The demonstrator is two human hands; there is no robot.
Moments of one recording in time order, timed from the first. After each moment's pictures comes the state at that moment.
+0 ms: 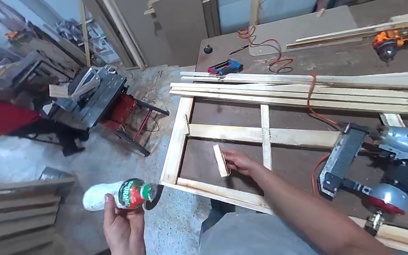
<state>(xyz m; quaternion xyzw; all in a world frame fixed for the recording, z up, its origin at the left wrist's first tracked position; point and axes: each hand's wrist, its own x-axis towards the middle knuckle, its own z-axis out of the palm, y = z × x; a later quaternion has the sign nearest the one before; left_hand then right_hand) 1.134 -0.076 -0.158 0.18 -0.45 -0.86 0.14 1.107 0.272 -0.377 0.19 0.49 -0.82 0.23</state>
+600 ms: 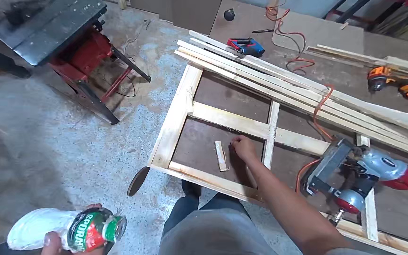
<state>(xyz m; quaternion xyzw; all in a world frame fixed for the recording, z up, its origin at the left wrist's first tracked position) 1.165 -0.243 -0.221 0.19 -0.37 -0.91 0.05 1.062 0.246 -0.391 0.34 0.85 -0.36 0.16</state>
